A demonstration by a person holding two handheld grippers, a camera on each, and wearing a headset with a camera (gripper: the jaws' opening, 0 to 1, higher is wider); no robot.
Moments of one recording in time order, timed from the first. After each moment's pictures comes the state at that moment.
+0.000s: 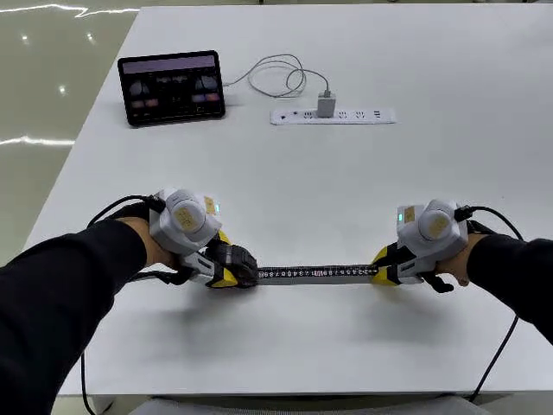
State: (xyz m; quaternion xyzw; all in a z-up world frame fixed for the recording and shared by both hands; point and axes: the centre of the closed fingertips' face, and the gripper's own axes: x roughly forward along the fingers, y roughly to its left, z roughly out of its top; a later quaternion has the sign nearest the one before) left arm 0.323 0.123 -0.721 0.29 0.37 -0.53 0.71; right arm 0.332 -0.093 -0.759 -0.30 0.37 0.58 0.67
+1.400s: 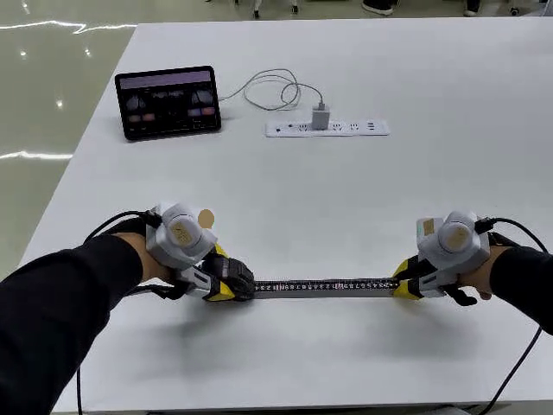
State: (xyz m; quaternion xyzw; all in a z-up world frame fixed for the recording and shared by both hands) left arm 0.324 0.124 -0.723 0.29 0.37 -0.53 0.71; right arm 0.329 -0.137 -0.760 -0.31 0.39 0.55 0.67
